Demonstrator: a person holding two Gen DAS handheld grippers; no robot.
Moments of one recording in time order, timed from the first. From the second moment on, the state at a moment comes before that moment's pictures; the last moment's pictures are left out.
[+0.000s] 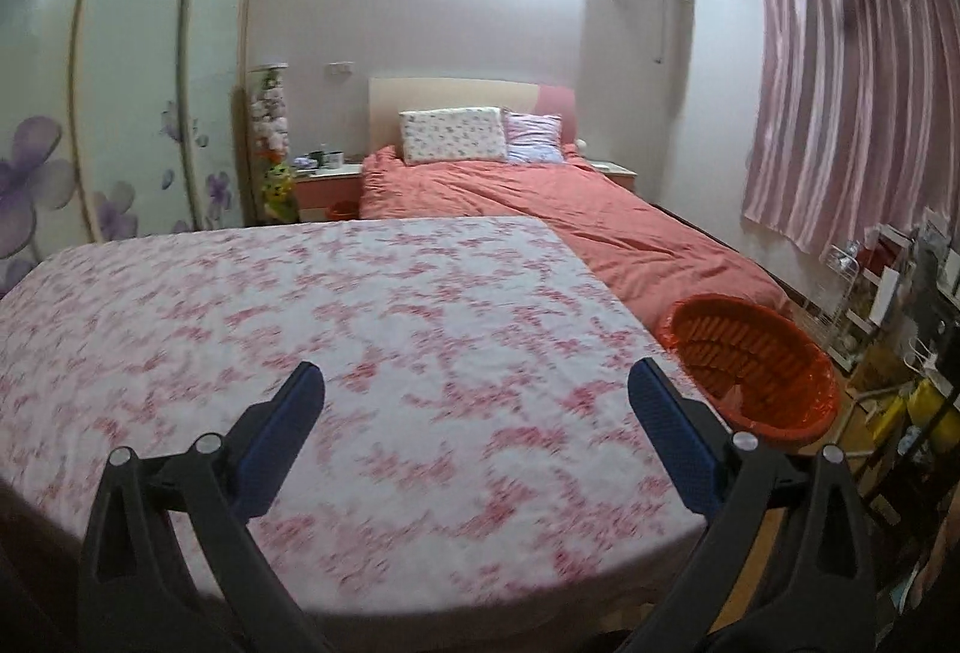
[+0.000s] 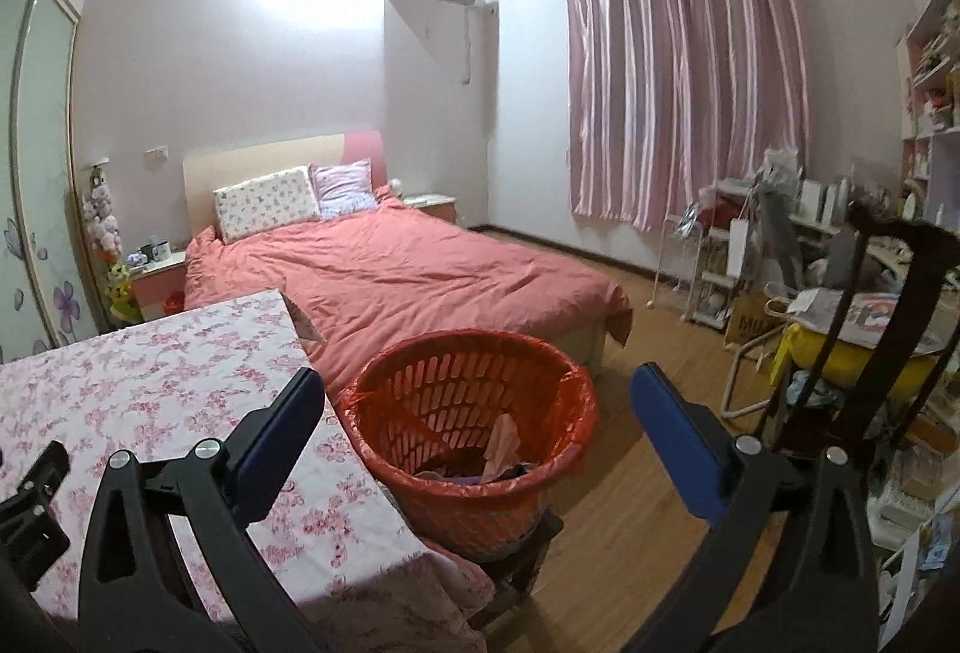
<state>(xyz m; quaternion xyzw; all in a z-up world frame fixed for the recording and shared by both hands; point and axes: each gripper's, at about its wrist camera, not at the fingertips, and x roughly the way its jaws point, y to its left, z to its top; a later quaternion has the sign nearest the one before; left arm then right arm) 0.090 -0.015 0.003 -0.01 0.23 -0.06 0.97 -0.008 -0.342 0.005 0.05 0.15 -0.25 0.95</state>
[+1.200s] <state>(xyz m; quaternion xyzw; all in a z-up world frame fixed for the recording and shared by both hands) 0.026 0.023 -0.015 -0.02 0.23 -0.01 0.97 -0.047 -0.304 -0.036 0.04 0.22 -0.25 0.94</state>
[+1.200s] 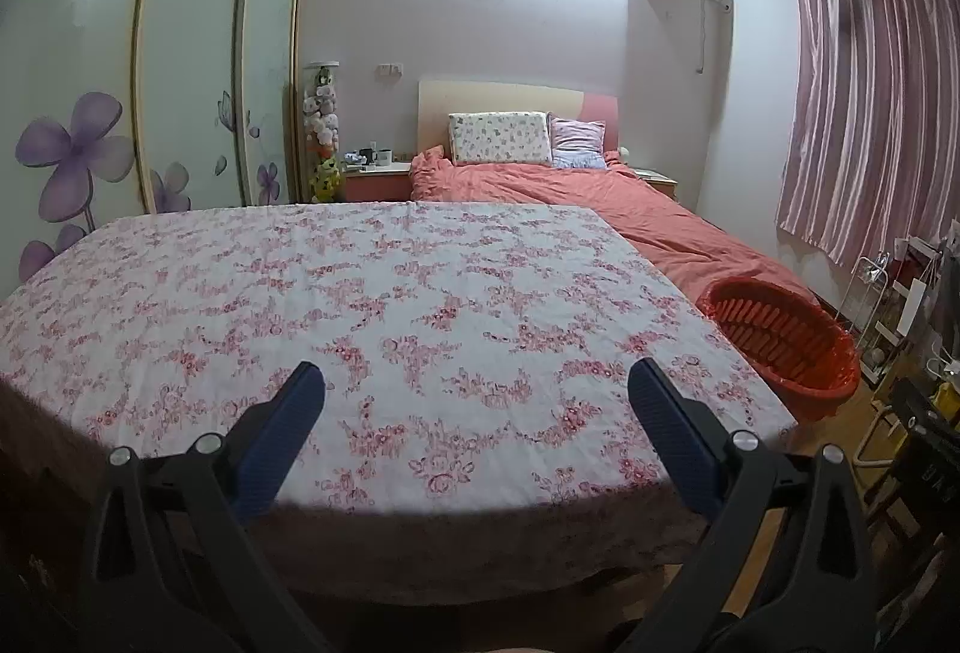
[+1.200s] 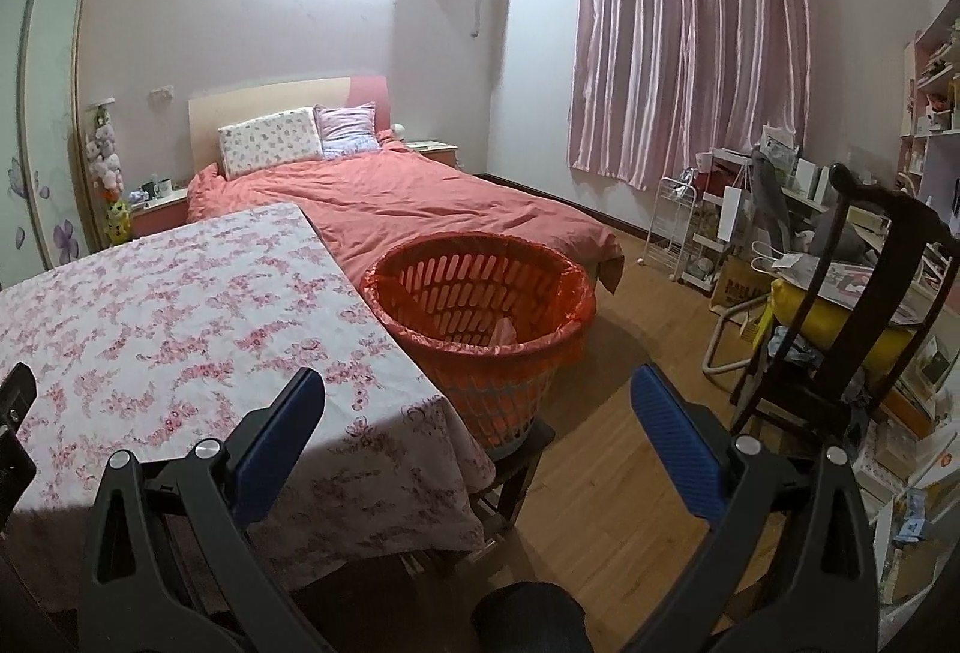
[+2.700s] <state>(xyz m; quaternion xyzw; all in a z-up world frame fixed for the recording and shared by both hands) 0.015 0.015 -0.009 -0.02 0.23 0.00 0.97 -0.055 -0.307 -0.037 0.06 0.23 -0.23 0.94</state>
